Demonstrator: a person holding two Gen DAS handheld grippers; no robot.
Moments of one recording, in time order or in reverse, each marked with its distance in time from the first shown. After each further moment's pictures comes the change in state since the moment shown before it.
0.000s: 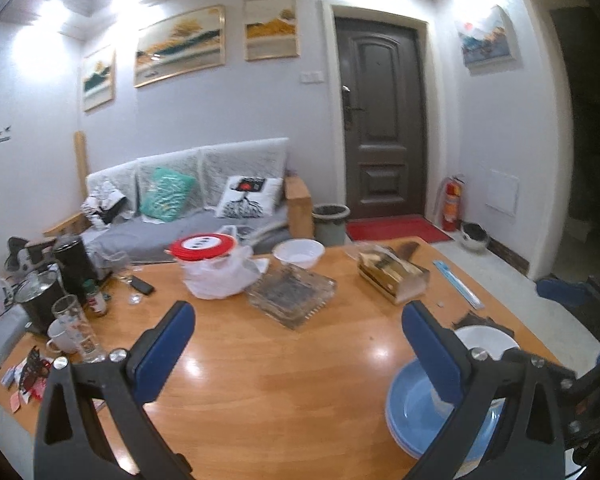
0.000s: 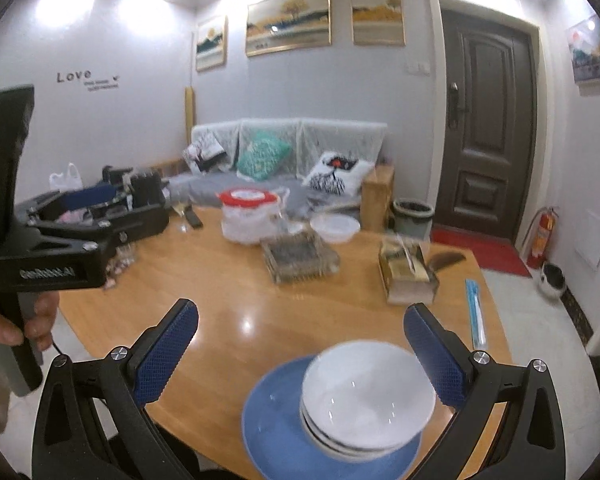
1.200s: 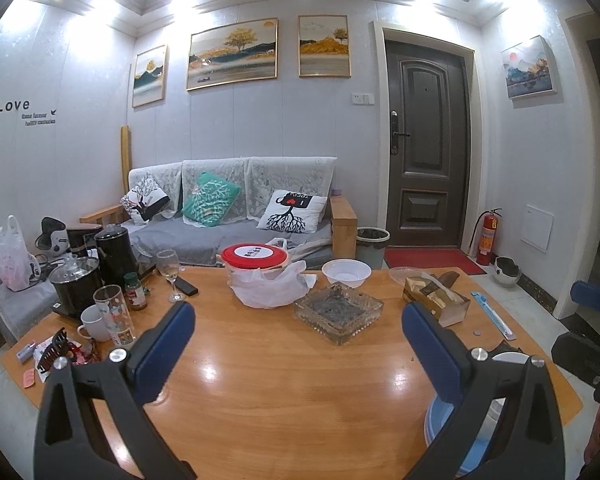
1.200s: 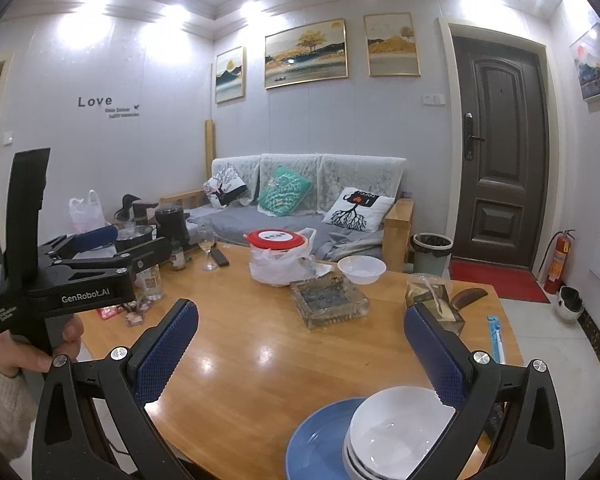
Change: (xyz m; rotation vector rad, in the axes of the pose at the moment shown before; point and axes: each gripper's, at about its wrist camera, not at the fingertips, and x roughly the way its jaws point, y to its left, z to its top) left arm -0.018 0.049 -0.005 -0.097 -0.062 0.127; right arm 0.000 0.024 0.019 -0.002 -0.098 0.062
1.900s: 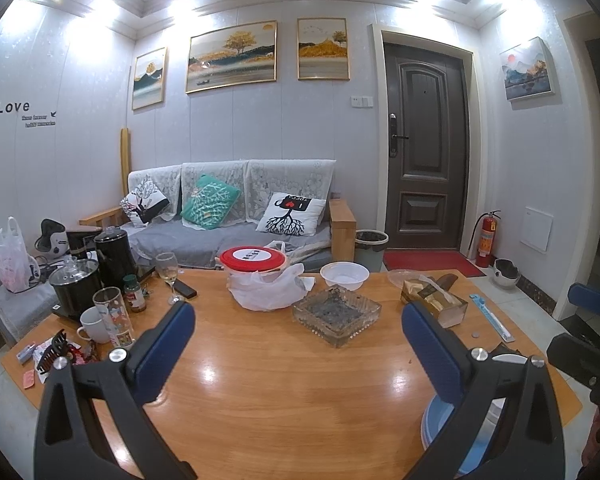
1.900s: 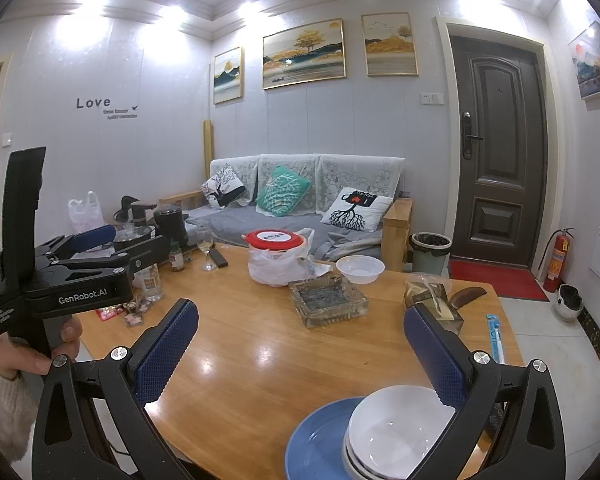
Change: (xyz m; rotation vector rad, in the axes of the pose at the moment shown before) left arm -0.001 -0.005 0.004 0.001 -0.007 0.000; right arm 0.001 -0.001 -0.002 0.001 -0.001 -0.002
